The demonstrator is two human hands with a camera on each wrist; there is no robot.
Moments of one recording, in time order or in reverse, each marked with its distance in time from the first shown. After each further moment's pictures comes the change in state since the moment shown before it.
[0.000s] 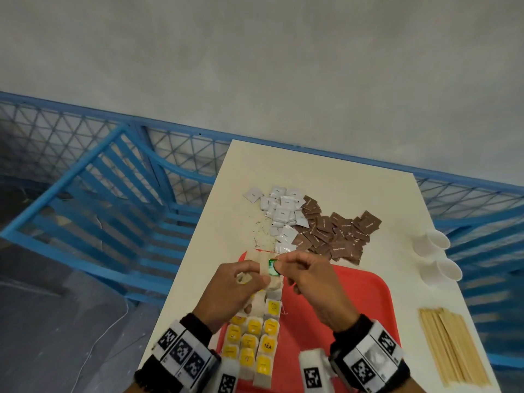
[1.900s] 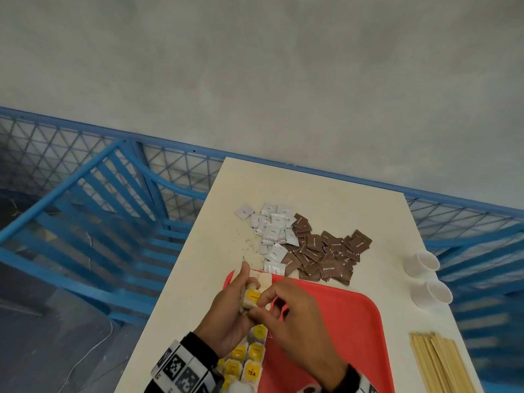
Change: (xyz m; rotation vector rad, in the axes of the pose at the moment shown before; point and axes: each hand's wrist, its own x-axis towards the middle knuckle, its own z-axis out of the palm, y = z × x) left_hand 0.017 0.012 0.042 -0.736 0.058 -0.348; right_hand -0.022 0.017 -0.005 -0.557 -0.012 -0.576
